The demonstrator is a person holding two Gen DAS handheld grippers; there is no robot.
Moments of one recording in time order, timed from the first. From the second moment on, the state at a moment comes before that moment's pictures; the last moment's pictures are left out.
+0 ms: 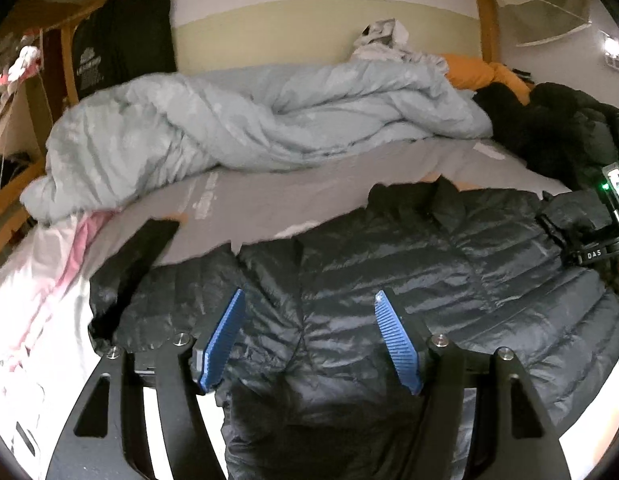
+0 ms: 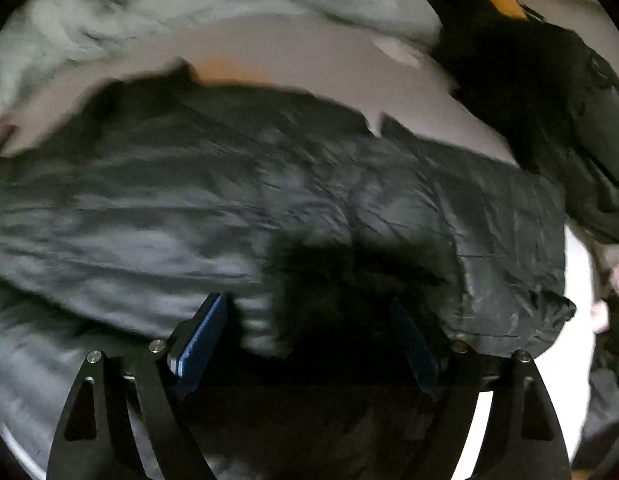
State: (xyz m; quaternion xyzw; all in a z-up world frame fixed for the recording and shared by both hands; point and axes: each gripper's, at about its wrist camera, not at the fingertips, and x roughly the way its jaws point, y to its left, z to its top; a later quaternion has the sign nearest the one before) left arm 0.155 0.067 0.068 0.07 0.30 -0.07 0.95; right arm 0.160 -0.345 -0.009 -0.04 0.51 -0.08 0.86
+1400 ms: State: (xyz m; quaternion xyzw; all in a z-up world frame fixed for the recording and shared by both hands) left arm 0.221 -0.045 0.022 -0.19 0.52 -0.28 0.78; right arm 0.079 -0.346 0.119 0.11 0.28 0.02 0.95
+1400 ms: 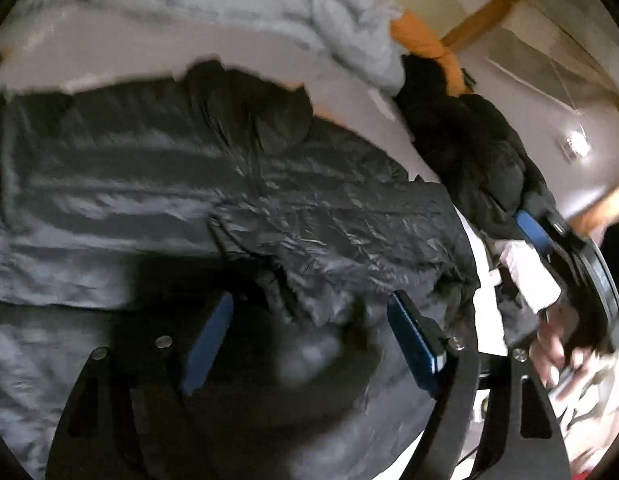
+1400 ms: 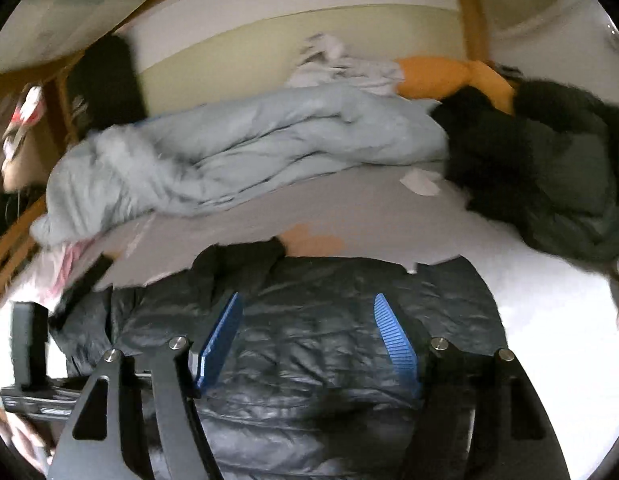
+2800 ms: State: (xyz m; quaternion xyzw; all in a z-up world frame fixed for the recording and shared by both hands) left arm 0.227 0.099 0.030 0.02 0.39 -0.03 0.92; right arm 0.138 -0.325 0.020 0.06 0.46 0.03 0.88
